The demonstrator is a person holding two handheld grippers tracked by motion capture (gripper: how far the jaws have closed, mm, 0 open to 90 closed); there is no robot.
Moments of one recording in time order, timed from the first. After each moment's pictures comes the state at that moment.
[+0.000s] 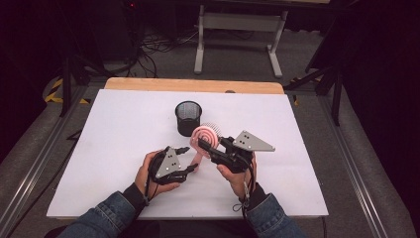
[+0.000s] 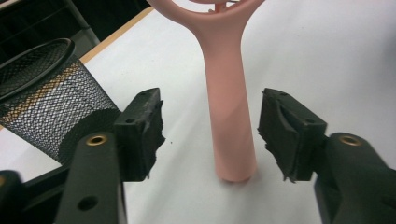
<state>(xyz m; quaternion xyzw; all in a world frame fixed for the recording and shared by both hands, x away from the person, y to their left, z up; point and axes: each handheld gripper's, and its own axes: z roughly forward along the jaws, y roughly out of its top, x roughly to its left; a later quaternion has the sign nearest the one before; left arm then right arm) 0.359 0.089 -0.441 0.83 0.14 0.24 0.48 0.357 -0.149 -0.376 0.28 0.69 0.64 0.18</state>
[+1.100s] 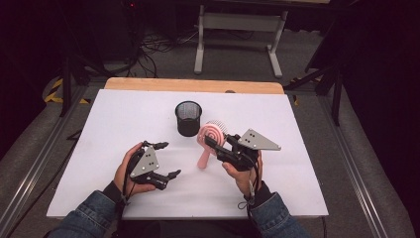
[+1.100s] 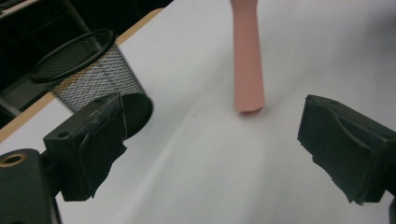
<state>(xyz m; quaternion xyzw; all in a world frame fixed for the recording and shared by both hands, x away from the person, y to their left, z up) 0.356 0.149 -0.430 0.82 0.13 0.25 0.49 0.358 -0.162 -0.370 0.28 0.69 0.63 0.21</state>
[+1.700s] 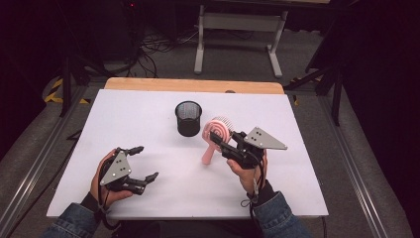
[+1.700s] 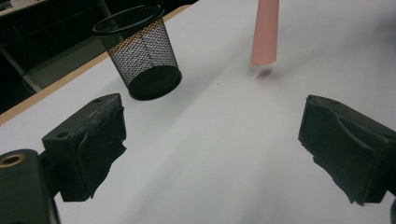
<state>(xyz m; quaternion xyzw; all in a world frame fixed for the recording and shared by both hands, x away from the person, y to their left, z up) 0.335 0.205 -0.441 0.80 0.18 0.25 0.51 0.359 -0.173 -0.363 0.29 0.68 0.64 0.23</state>
